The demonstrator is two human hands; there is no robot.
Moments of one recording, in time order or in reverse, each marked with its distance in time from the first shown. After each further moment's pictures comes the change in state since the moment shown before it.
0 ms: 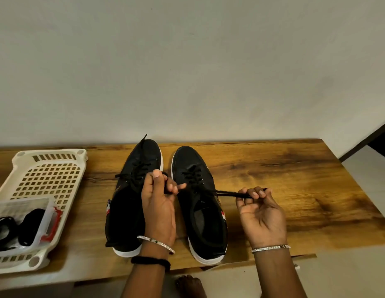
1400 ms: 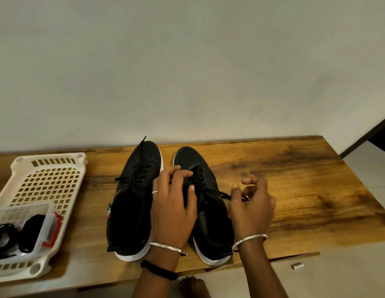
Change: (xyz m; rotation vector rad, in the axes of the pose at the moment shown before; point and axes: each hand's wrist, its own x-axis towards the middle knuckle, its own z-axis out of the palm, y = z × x) left_hand -0.005 -0.009 -0.012 1.227 -0.264 0.697; right_hand -0.006 0.038 -0.003 -1.492 0.213 -0.775
